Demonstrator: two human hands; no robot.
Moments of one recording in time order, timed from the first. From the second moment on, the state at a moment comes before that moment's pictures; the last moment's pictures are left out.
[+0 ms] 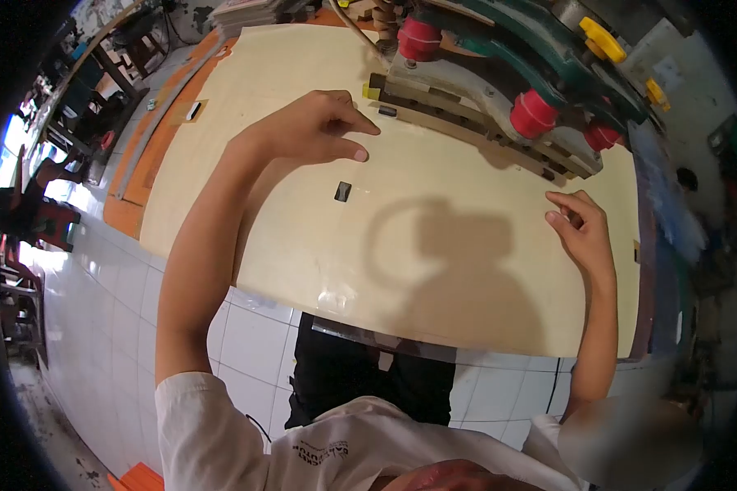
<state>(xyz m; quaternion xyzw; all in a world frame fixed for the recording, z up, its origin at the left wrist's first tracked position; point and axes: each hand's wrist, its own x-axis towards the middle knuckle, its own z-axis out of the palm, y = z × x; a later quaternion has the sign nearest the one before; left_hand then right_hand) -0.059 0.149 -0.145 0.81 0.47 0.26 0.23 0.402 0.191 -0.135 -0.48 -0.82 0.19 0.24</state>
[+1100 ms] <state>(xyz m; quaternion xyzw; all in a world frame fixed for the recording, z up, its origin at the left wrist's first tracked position) -0.048 0.145 -0.138 0.80 0.52 0.22 0.20 0.408 0.196 -0.142 -0.46 -0.83 0.19 0.26</state>
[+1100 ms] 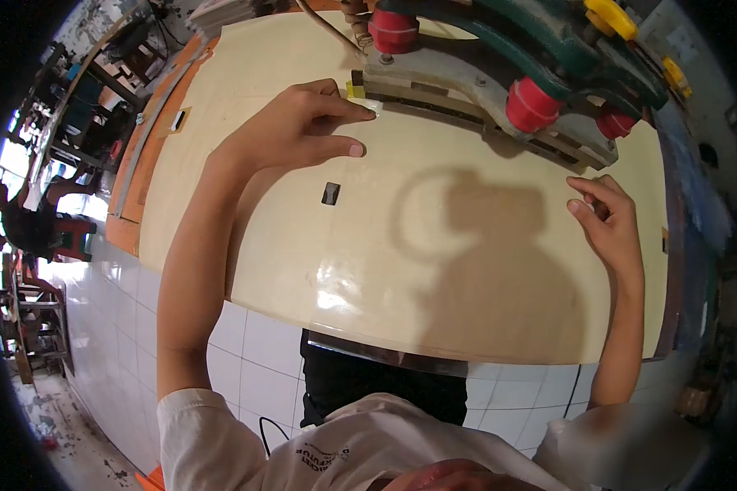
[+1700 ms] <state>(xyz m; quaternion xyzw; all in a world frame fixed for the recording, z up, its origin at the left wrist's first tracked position) -0.046 0.146 -0.139 0.80 0.53 0.21 0.20 0.406 0.195 -0.140 -0.49 -0.82 0.18 0.24</state>
